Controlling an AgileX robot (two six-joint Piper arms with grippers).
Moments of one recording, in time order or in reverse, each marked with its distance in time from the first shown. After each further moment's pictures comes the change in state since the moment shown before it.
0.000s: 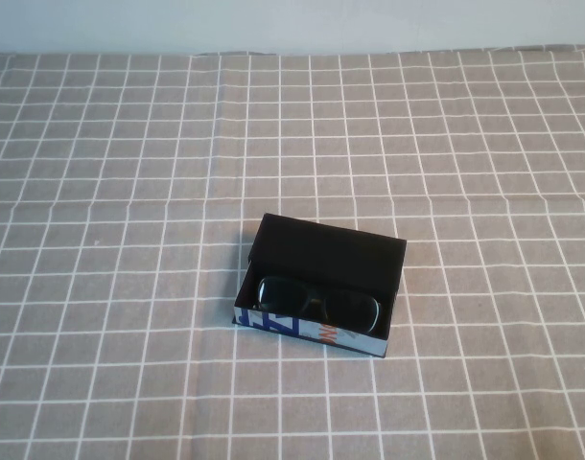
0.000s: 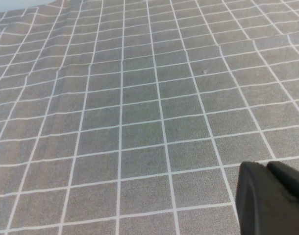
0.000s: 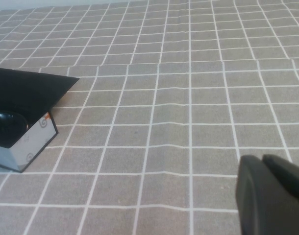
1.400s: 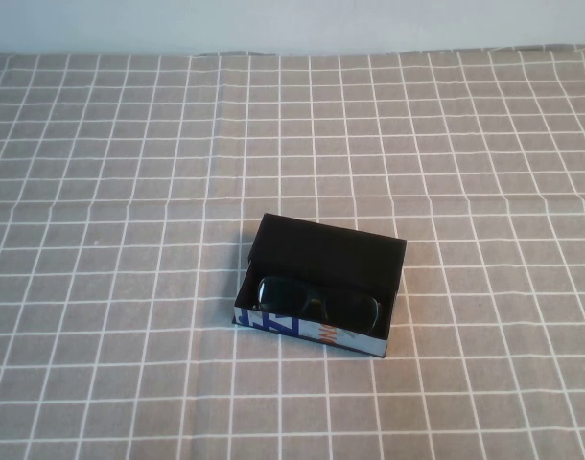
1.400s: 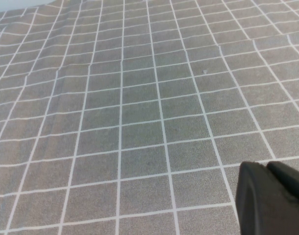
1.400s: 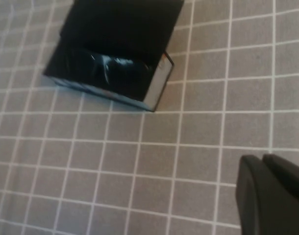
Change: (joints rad) right arm 0.000 0.686 -0.622 0.355 0.493 -0.033; left arm 0.000 0.000 0.000 0.000 0.000 0.000
